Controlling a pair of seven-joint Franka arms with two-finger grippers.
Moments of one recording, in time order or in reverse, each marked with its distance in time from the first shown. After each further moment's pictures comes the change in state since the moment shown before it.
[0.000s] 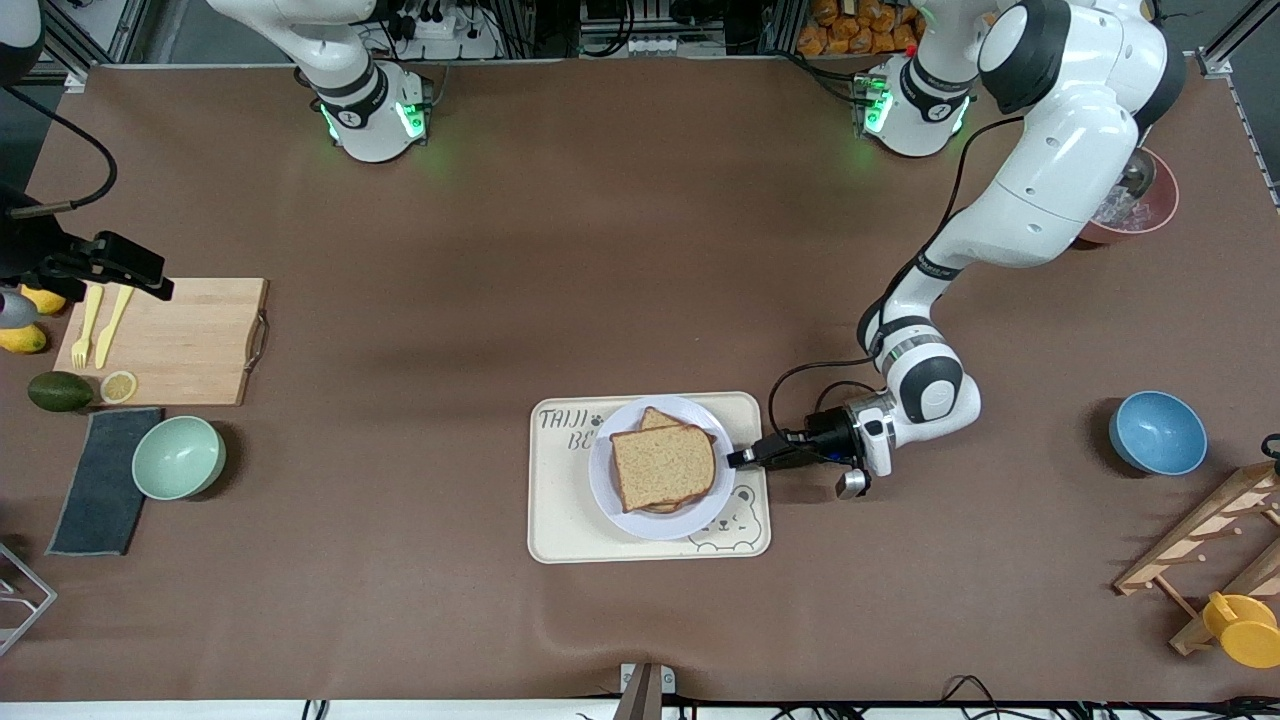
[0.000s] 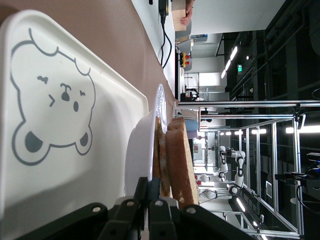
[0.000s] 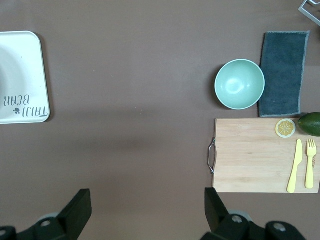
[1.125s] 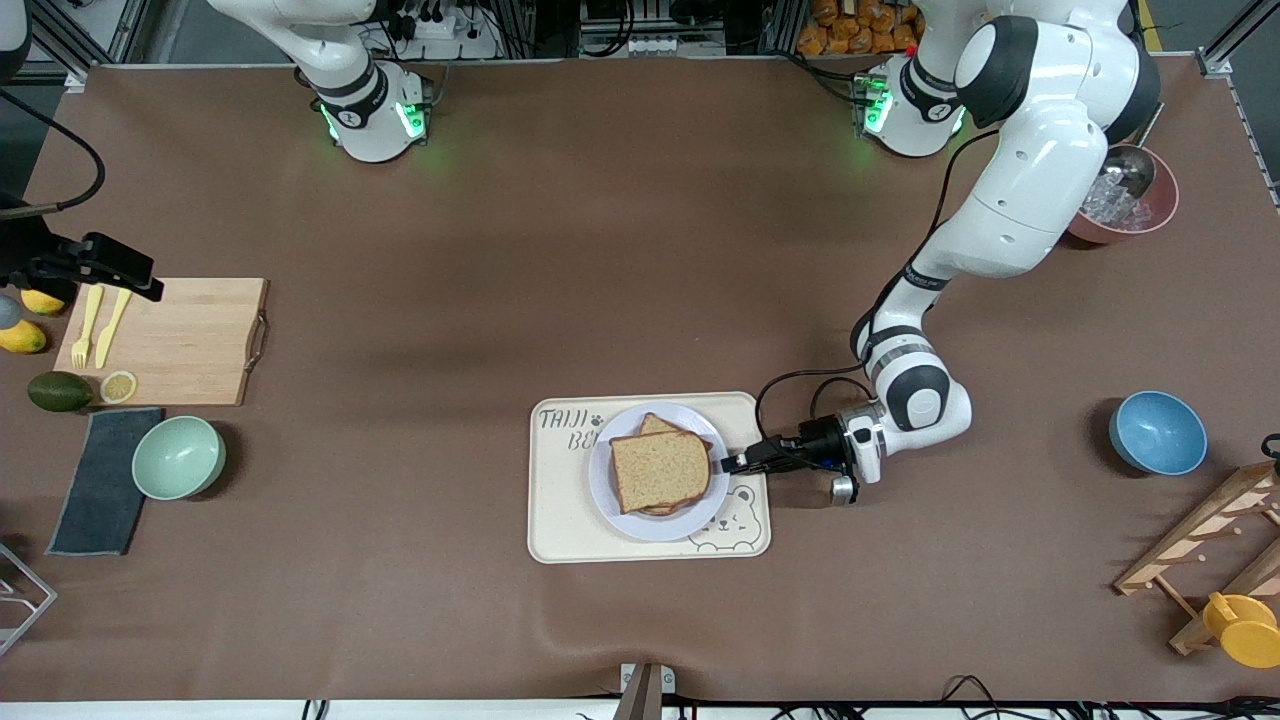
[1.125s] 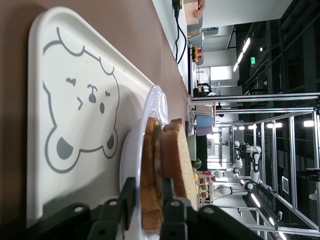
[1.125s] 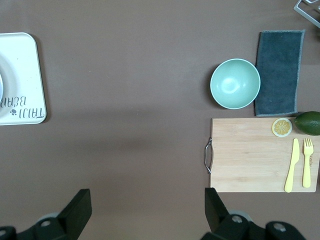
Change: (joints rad) left arm -0.083 0.041 0.088 0.066 0.008 -0.001 -0.011; right arm -0.025 0.000 0.000 0.000 0.000 0.000 -0.017
